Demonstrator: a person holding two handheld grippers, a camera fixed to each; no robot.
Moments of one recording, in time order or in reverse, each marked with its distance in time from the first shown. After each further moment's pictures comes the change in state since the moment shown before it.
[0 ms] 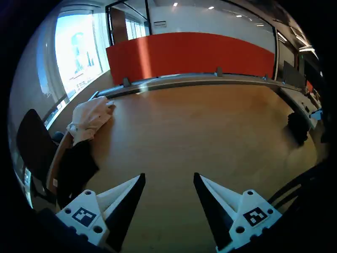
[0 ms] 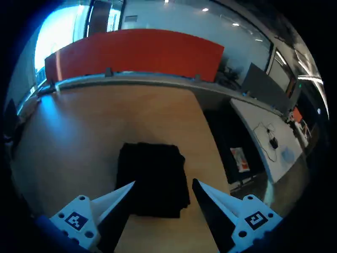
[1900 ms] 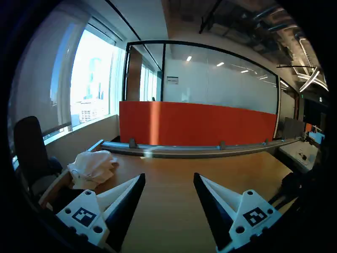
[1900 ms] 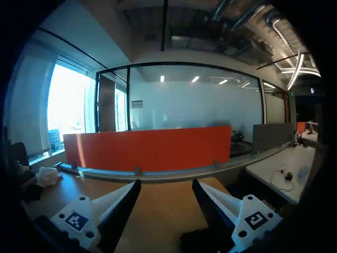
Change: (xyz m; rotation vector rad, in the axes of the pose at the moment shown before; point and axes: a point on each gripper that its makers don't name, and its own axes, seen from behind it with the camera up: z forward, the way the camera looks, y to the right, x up) left arm 0.174 -0.035 -0.033 -0.009 0.492 -0.170; right arm 0.202 -0.123 -0.104 0.097 0.701 0.159
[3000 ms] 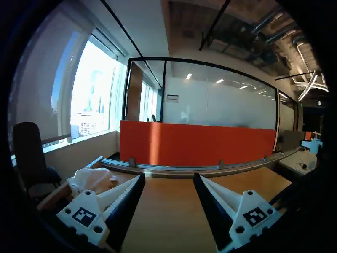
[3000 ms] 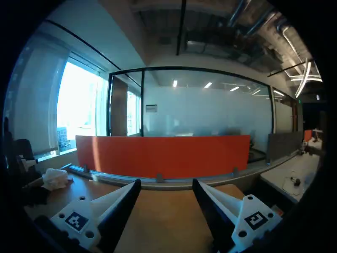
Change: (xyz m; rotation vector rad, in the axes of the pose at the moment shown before) left arm 0.048 -0.004 0.006 -0.002 0.148 -0.011; right arm 0.016 -0.126 0.019 0.072 0.035 -0.039
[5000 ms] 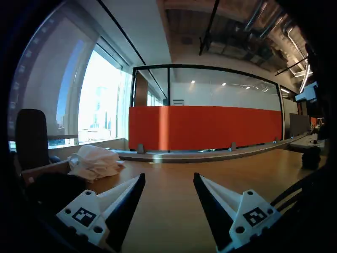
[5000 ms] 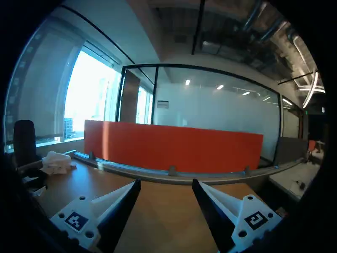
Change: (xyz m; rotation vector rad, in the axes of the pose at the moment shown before) left arm -0.192 -0.029 -0.005 0.063 0.111 0.055; right arm -0.073 -0.073 0.027 0.058 -0.001 -0.088
